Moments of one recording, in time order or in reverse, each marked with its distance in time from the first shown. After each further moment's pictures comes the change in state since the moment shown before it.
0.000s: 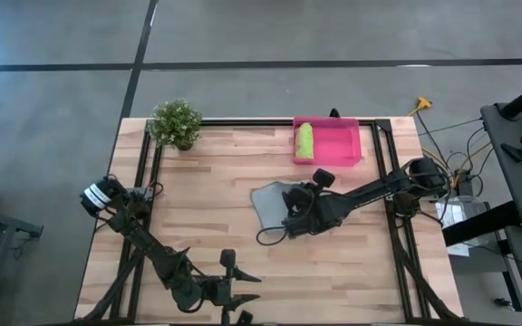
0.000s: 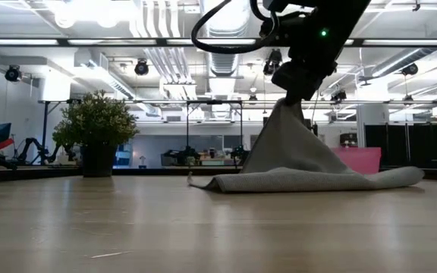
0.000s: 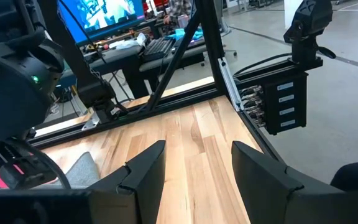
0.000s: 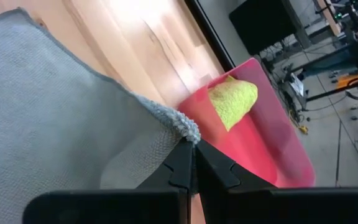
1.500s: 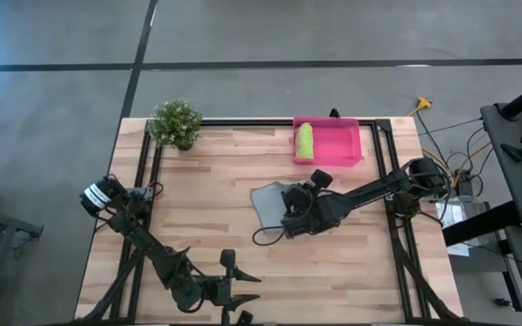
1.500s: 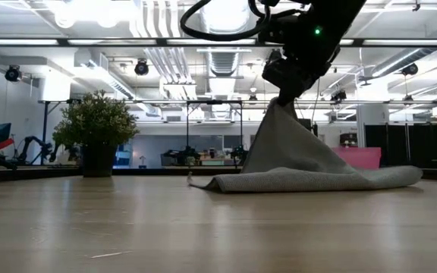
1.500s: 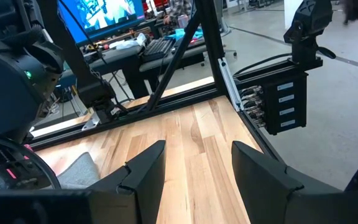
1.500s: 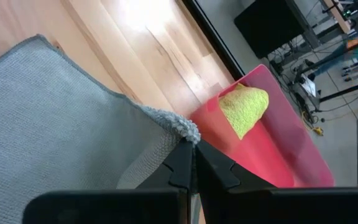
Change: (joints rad) left arm 0.000 0.000 0.000 0.000 0.000 0.000; right arm 0.000 0.001 0.000 0.075 0.002 0.000
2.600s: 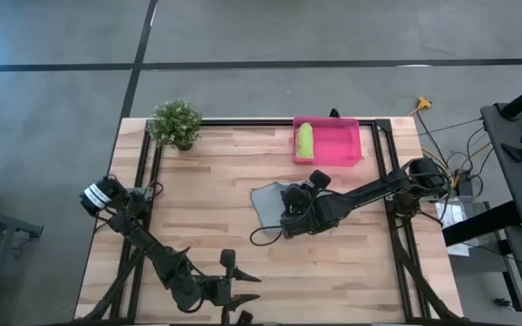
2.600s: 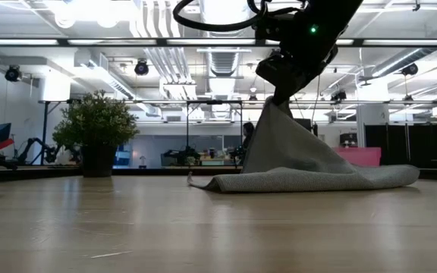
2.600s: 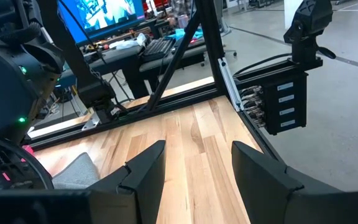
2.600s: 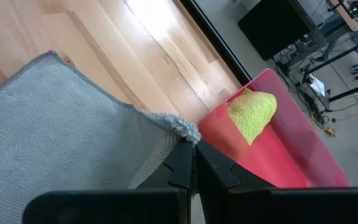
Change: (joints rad) left arm 0.000 0.000 0.000 0.000 0.000 0.000; right arm 0.000 0.000 0.000 0.052 0.000 0.000
